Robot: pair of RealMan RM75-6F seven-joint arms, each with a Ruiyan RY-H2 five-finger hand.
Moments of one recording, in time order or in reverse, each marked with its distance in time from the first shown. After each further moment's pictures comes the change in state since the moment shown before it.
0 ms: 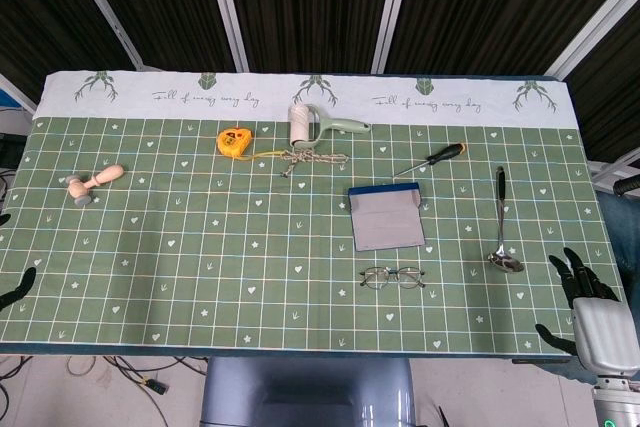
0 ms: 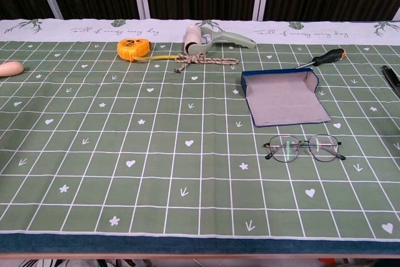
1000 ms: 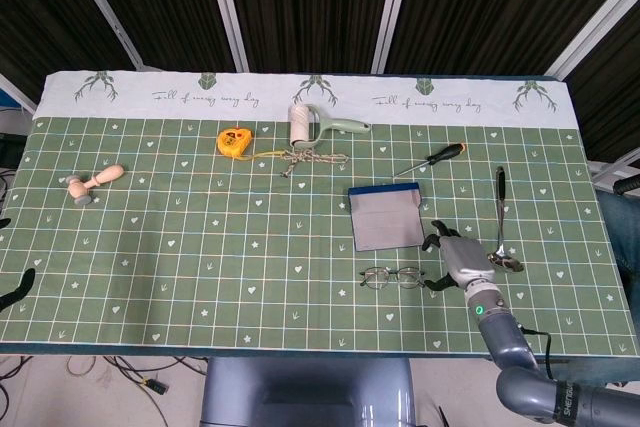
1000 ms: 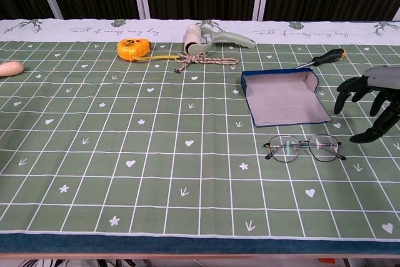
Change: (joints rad) left arm 0.006 -0.006 -0.009 -0.028 -0.037 0.006 0.004; right arm 0.609 -0.229 0.135 -0.029 0.859 -0.531 -0.349
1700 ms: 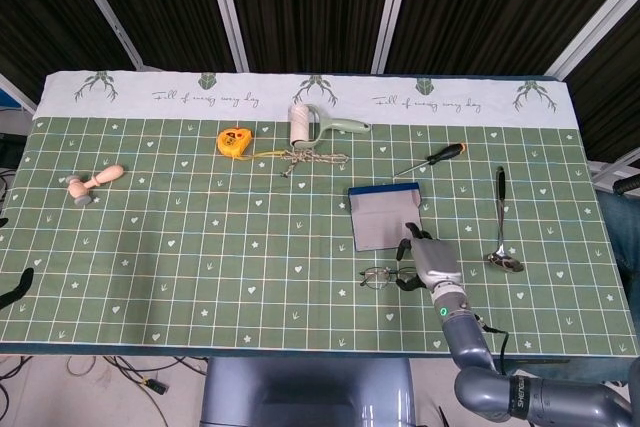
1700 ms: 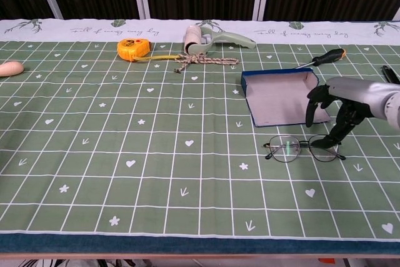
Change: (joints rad) left arm 0.002 0.004 -0.006 -0.006 -0.010 0.000 -0.021; right arm 0.071 -0.189 -0.006 0.034 0.071 0.152 -0.062
